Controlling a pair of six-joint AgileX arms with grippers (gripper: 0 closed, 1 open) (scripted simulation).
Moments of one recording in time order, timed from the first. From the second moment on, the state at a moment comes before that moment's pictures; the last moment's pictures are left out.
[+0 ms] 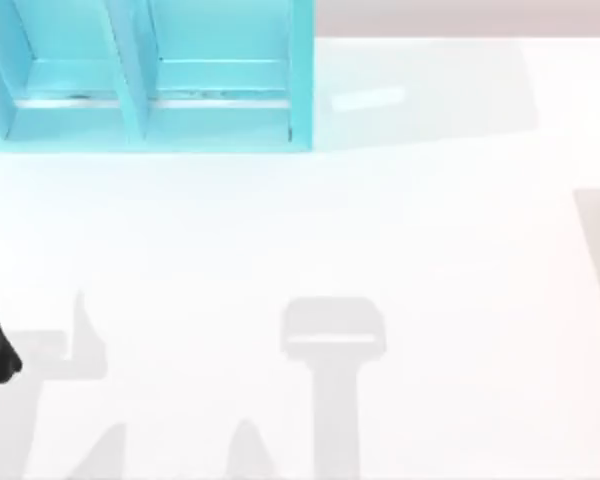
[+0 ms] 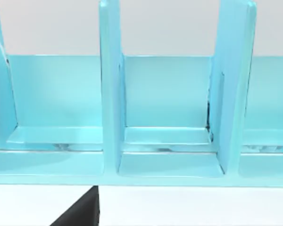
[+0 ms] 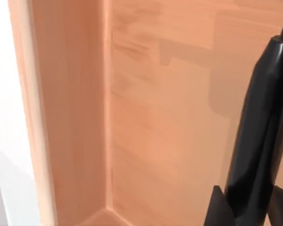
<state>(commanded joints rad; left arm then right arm) 0.00 0.00 0.00 0.00 0.00 0.00 -0.86 1.59 0.85 -0.35 -0.61 0.81</state>
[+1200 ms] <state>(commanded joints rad) 0.00 0.00 0.00 0.00 0.00 0.00 -0.84 1.61 0.82 -0.29 -0.59 0.84</state>
